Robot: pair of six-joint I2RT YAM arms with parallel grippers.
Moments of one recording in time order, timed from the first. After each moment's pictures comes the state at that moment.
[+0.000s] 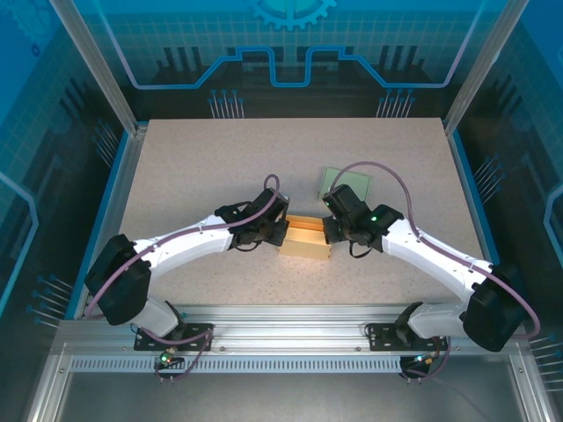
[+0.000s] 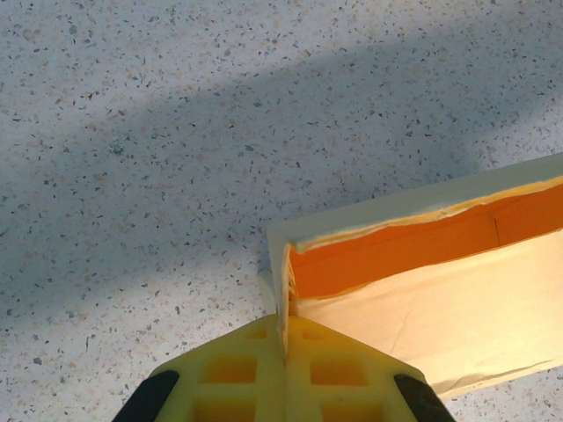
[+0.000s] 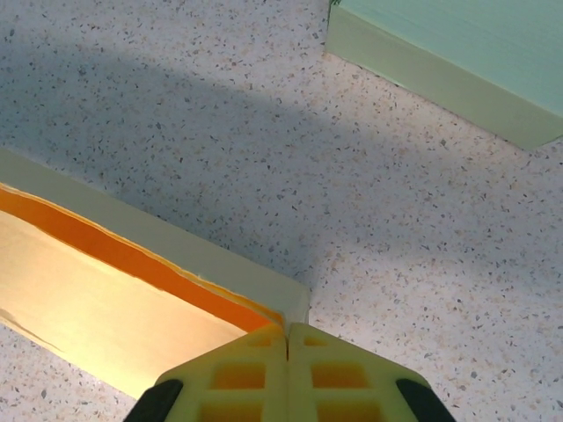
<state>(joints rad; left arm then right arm) -0.78 1.52 1.04 -0.51 -0.11 -0.45 0.70 1.29 0.98 -0.71 0.20 0.44</state>
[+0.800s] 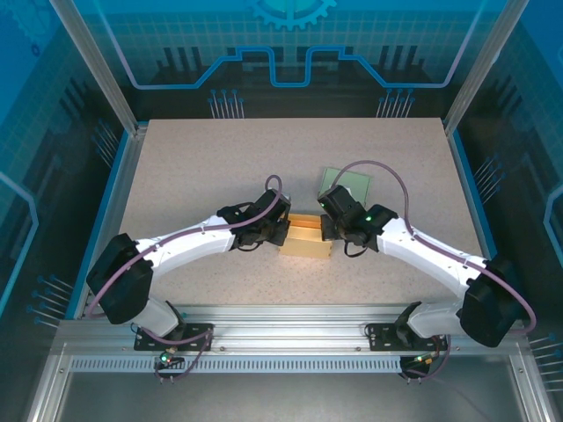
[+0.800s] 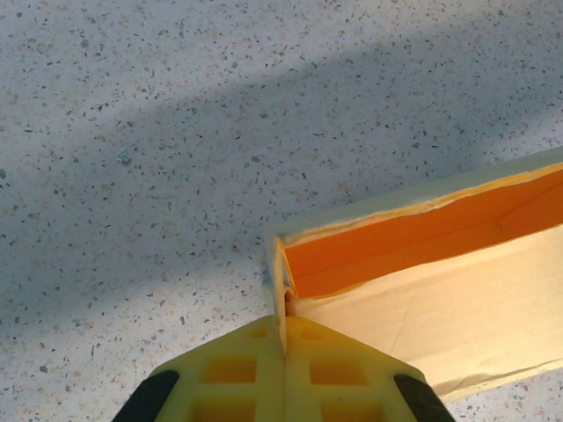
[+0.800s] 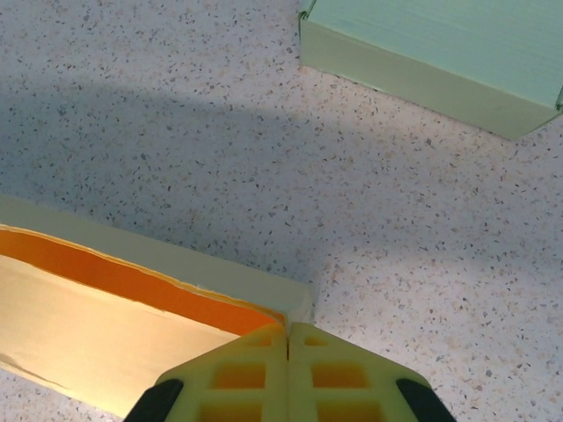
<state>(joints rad) -0.79 1.53 1.04 -0.50 -0.15 -0.46 0.72 1.33 0.98 -0.69 0.27 0.56</state>
